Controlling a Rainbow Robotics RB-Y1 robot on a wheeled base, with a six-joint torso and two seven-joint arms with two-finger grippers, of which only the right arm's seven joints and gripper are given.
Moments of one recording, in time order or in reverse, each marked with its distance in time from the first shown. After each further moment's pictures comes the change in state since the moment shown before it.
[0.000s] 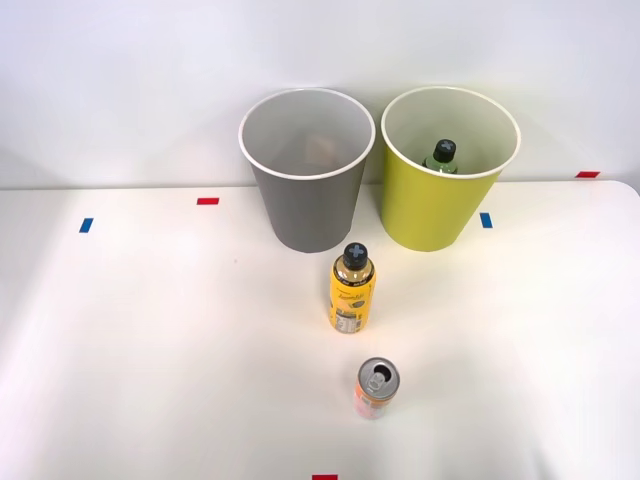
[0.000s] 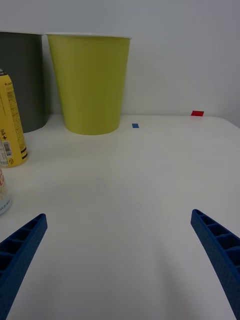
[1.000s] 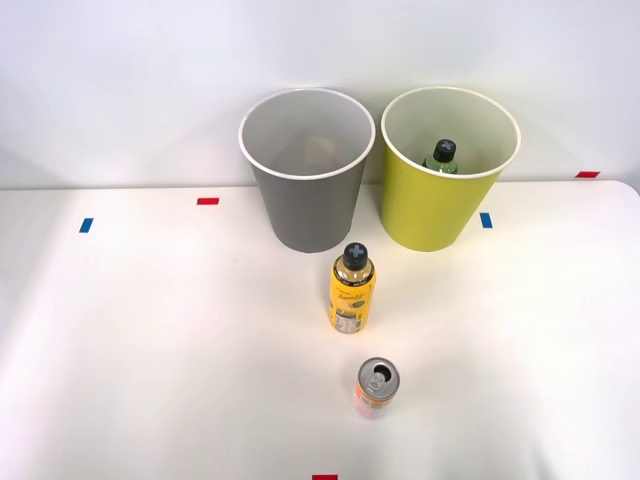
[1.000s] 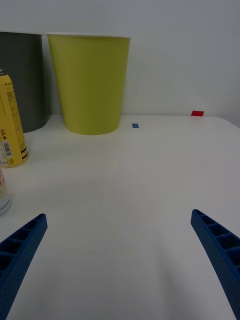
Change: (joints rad) arm 0.000 0.000 0.000 0.000 0.000 0.000 0.000
